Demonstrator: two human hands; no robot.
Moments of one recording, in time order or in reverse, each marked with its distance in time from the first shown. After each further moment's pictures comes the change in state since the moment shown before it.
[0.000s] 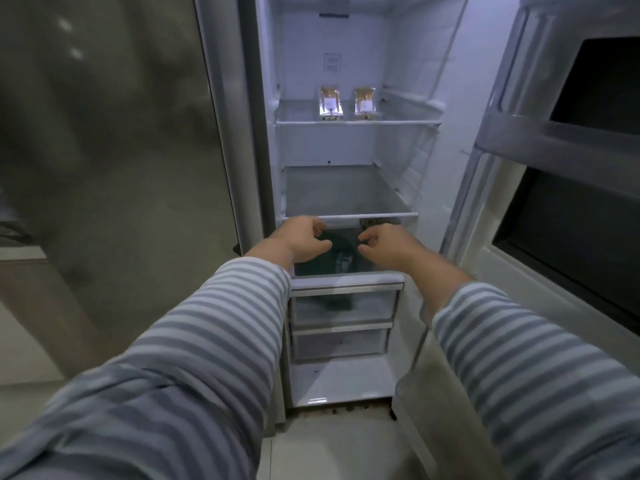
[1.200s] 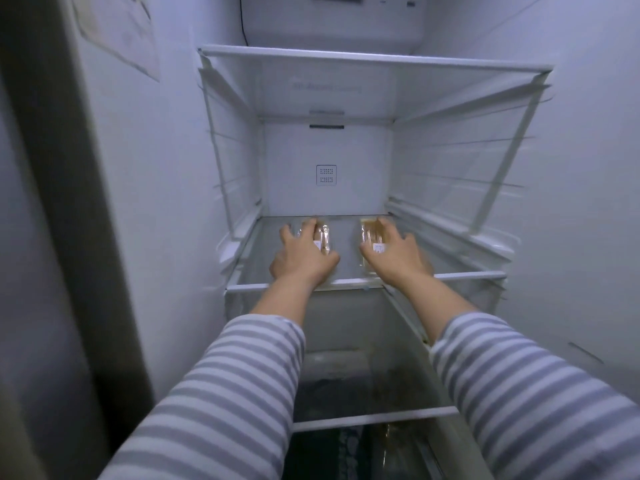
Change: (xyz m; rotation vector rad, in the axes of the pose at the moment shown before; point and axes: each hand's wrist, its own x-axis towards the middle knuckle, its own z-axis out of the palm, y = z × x) left_hand 0.405 0.028 -0.113 -0.015 0.504 -0.107; right_hand 0.402 0.006 -0.141 0.169 0.460 0.116
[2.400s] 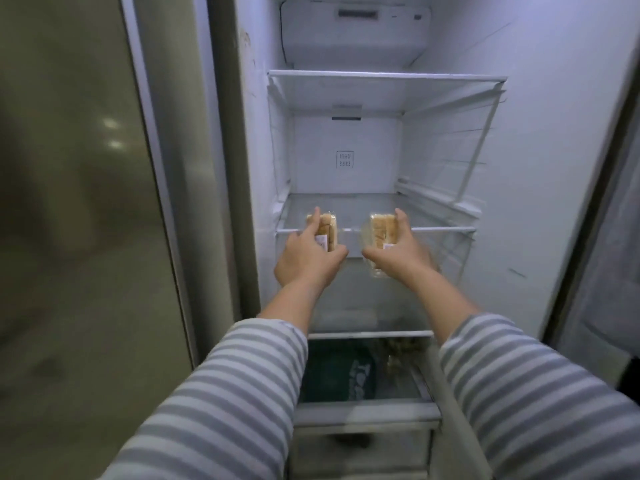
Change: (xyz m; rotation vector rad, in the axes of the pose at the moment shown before) left_hand -0.186 -0.011 -0.071 -0.115 0.123 -0.046; right_hand -0.176 -0.010 -0.046 0.172 -0.083 0.047
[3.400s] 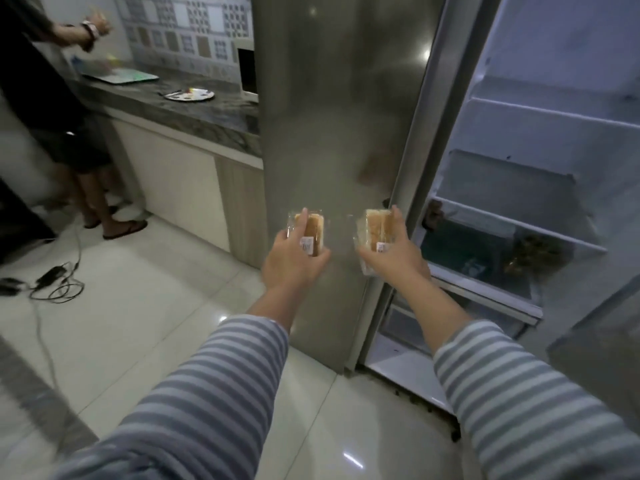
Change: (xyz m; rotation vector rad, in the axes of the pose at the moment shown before) left_hand -0.379 -0.174 -0.175 0.217 0.235 -0.534; right_hand -0.367 -0.009 0.113 -0.092 -0.549 -0.171
